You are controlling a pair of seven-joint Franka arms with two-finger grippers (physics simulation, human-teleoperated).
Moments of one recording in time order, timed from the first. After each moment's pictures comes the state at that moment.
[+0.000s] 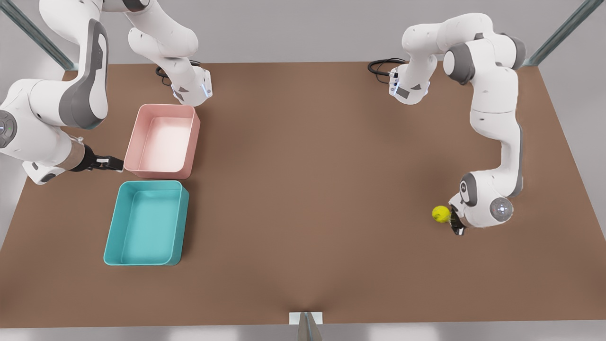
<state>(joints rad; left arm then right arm) -0.01 0.71 0.02 -1.70 -0.05 2.29 1.77 -0.05 0.12 -0.02 -1.58 -0.03 1.54 -0.01</state>
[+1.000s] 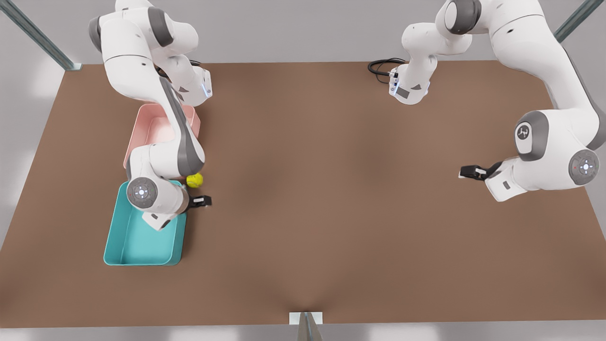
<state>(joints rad) -0.08 0.34 0.15 -1.40 -0.13 1.42 0.27 0.24 0.46 -0.01 -1.50 0.05 1.78 0.11</state>
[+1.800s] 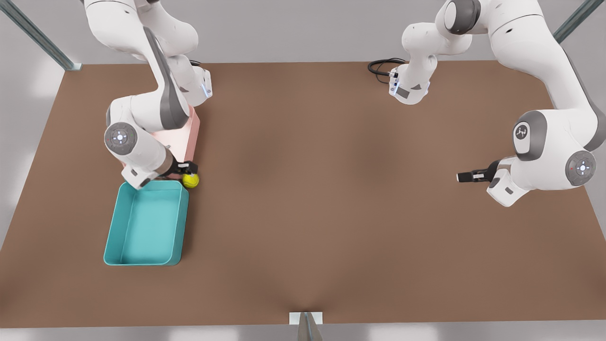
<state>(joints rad) -0.09 0.34 0.15 -1.40 -0.13 1.40 -0.06 0.24 0.09 -0.02 -1.83 0.02 1.79 0.19</state>
